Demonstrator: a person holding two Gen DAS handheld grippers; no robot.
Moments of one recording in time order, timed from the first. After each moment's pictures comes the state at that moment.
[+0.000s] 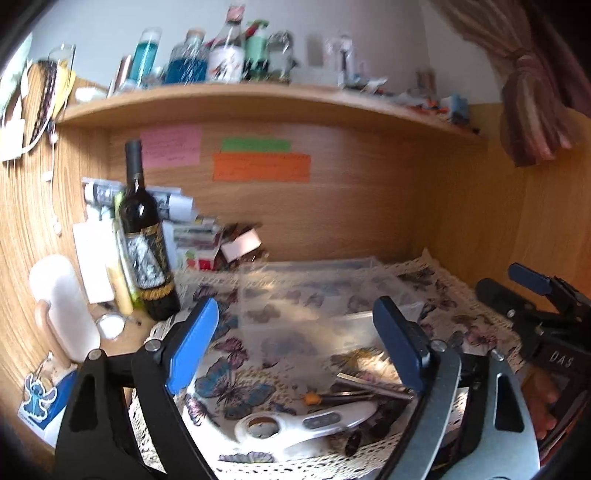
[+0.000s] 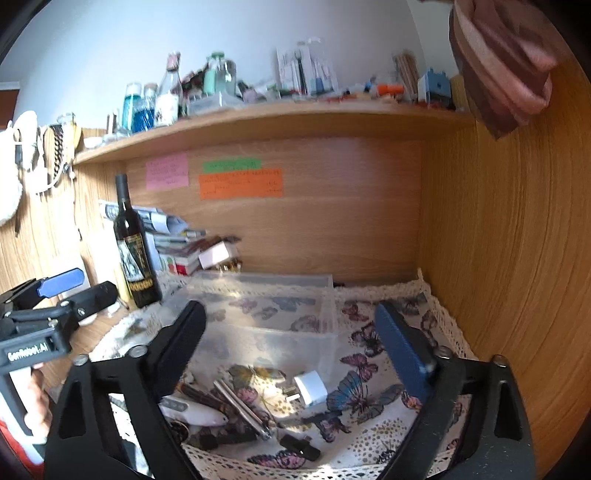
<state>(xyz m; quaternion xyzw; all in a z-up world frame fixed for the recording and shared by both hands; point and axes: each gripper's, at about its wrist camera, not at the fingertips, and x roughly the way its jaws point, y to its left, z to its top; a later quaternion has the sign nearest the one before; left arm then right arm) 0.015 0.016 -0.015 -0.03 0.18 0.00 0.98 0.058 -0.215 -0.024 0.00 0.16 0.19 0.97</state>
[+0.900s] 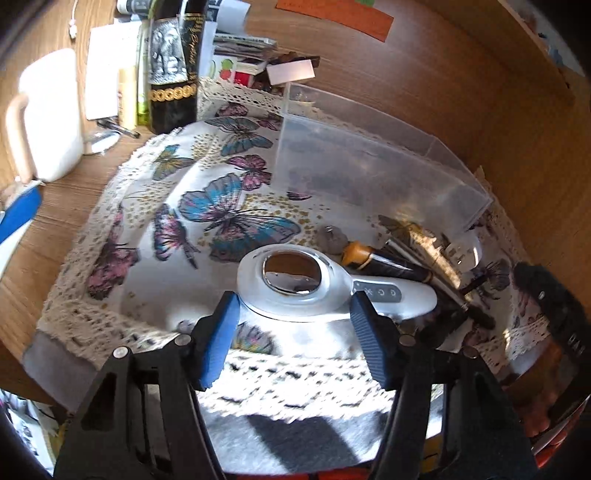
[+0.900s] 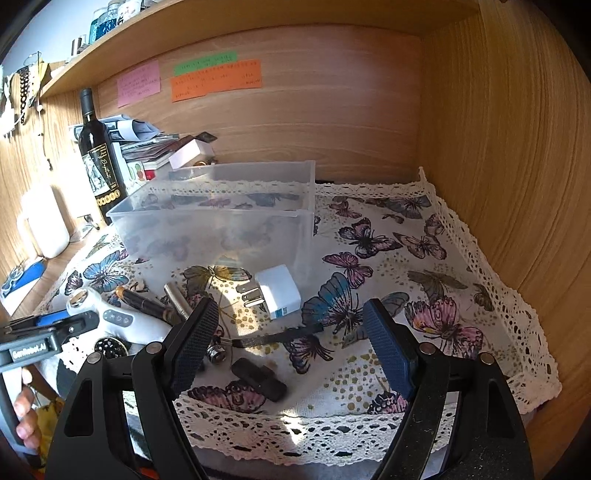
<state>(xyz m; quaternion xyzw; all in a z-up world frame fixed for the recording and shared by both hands) 0.039 0.034 -0.136 -0.17 0.39 0.03 0.90 0.096 -0.229 -0.104 -0.03 0.31 0.19 0.93</state>
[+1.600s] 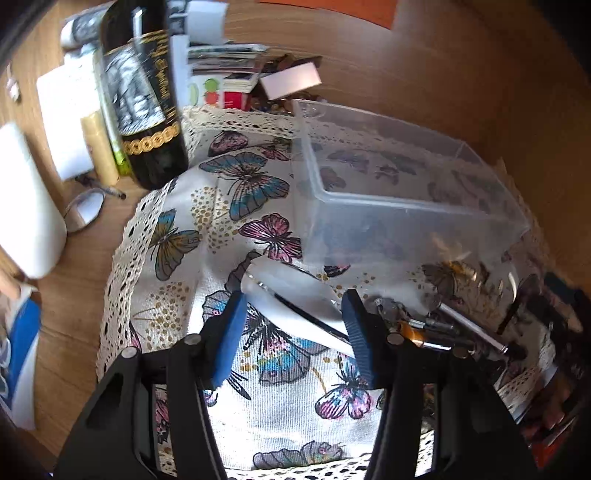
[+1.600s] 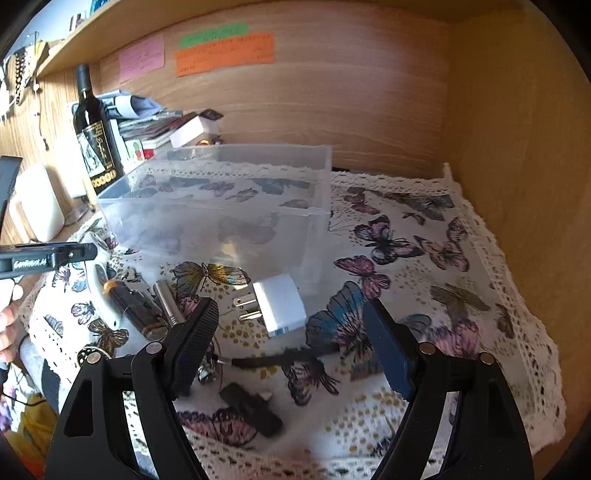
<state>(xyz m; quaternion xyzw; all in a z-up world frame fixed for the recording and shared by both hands) 0.112 0.070 -0.116 -0.07 0.43 0.03 0.90 0.135 -0.210 -0.115 -0.07 0.34 0.21 0.91</state>
